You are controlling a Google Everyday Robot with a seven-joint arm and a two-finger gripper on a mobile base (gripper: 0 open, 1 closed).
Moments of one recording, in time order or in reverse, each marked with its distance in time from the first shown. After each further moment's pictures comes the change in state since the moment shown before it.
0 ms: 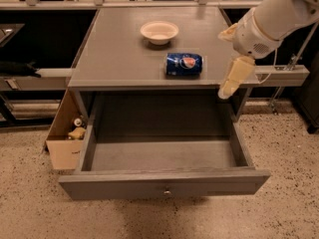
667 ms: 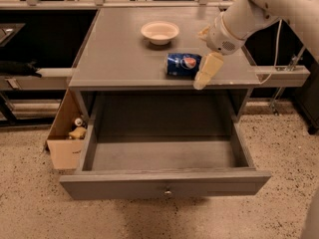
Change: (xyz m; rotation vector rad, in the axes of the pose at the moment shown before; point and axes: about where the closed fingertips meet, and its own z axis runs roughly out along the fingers) arm -0.025 -0.050 0.068 -0.028 -0.081 0.010
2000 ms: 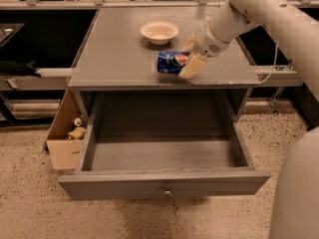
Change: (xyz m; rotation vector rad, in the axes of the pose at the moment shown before) arm -0.017 -0.015 0.049 -0.055 -0.047 -0.037
